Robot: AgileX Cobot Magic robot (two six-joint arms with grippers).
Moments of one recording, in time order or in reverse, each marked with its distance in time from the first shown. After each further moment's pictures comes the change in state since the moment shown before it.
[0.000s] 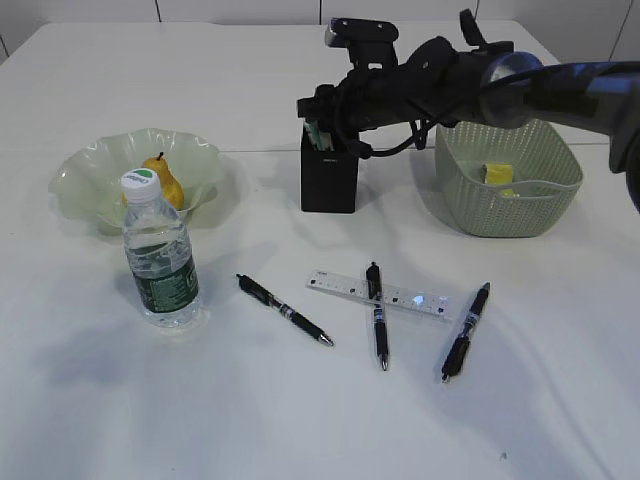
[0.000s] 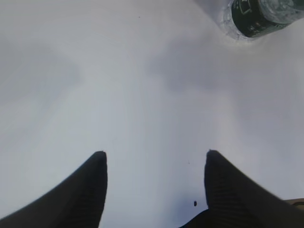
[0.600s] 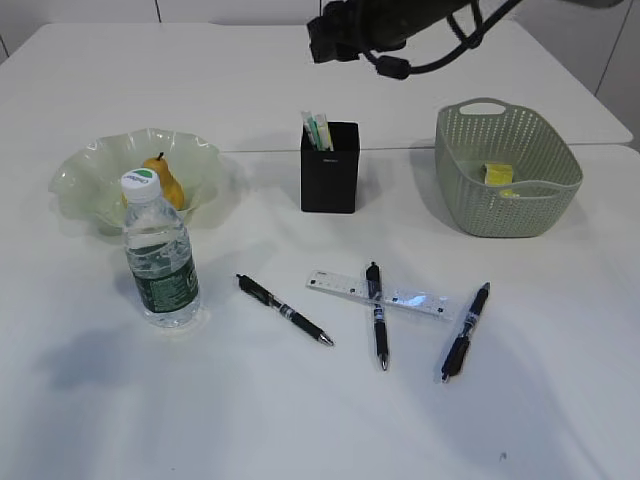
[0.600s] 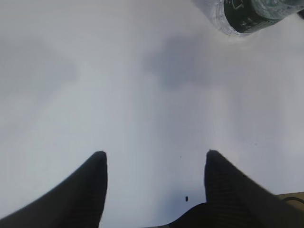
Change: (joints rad) left arm 0.000 0.000 0.000 -0.027 0.013 0.000; right arm 0.000 -0.279 0.000 -0.314 0.372 0.134
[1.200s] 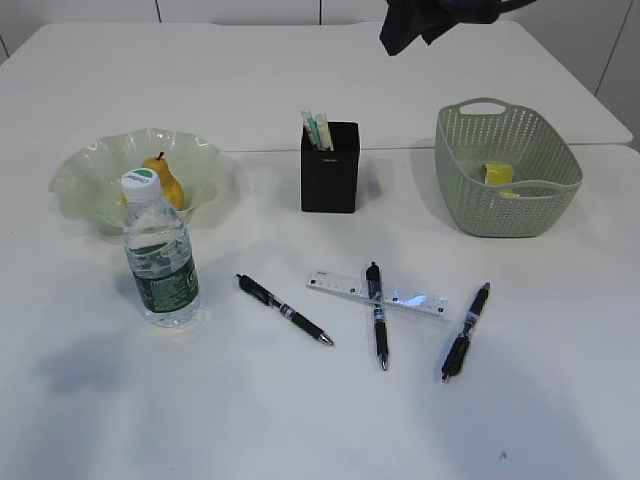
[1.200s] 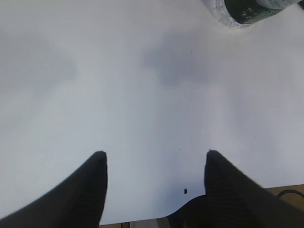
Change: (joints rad) left arm 0.000 0.000 0.000 -0.003 0.025 0.000; right arm 0.000 -0.226 0.000 -0.218 0.515 0.132
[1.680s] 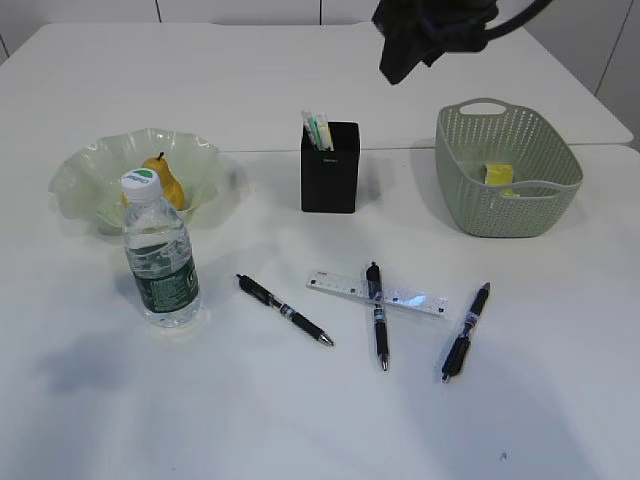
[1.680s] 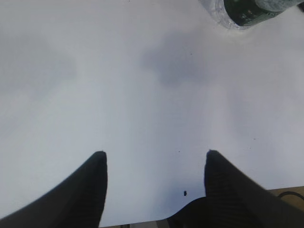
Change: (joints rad) left arm 0.000 0.000 0.000 -0.002 -0.004 0.000; right arm 0.062 0.027 -0.002 -0.097 0.075 -0.037
